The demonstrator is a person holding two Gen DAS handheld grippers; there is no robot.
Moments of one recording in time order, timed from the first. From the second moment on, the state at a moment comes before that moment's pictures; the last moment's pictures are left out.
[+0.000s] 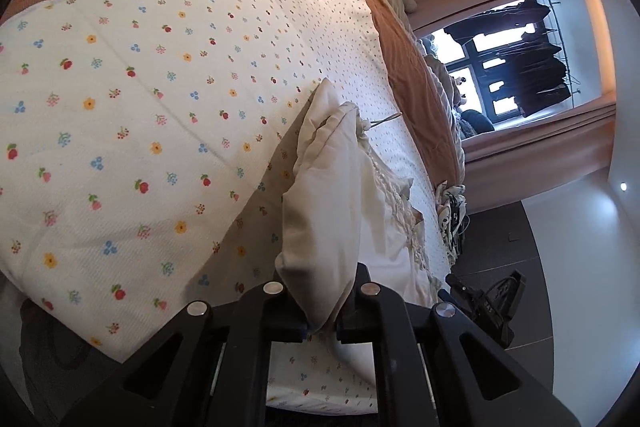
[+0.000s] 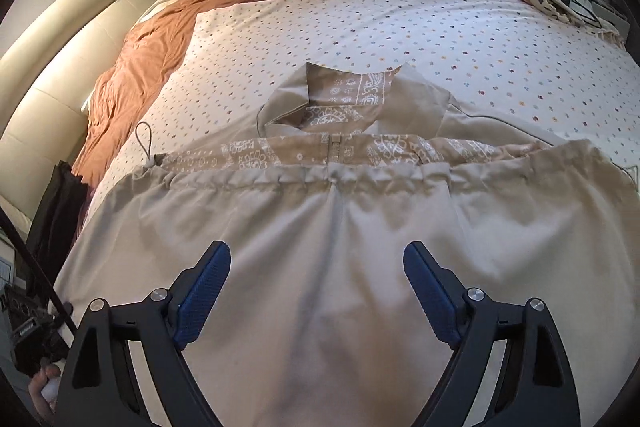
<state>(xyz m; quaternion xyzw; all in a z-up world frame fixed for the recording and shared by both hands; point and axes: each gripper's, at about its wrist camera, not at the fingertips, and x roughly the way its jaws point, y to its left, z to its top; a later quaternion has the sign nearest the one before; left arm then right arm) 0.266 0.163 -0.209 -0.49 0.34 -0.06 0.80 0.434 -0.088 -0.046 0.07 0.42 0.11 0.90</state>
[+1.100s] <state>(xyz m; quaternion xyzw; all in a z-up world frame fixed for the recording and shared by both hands) 0.258 0.168 -0.214 -0.50 0.33 -0.08 0.80 0.314 -0.065 -0.100 0.08 0.48 0.12 0.86</state>
